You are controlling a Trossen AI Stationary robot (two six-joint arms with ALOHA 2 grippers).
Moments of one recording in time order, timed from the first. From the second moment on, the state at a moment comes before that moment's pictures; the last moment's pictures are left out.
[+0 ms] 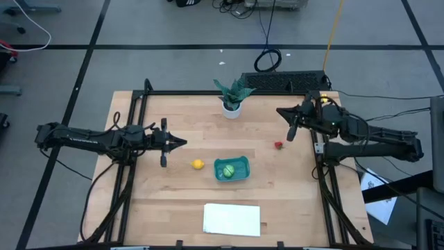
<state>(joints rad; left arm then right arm) -0.03 0.65 0.34 0.15 -0.10 0.08 -0.19 0.64 0.67 -0.21 0.29 0.07</state>
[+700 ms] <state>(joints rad) -0.03 0.65 0.34 0.15 -0.10 0.09 -0.35 0.94 1.01 -0.77 0.12 0.24</state>
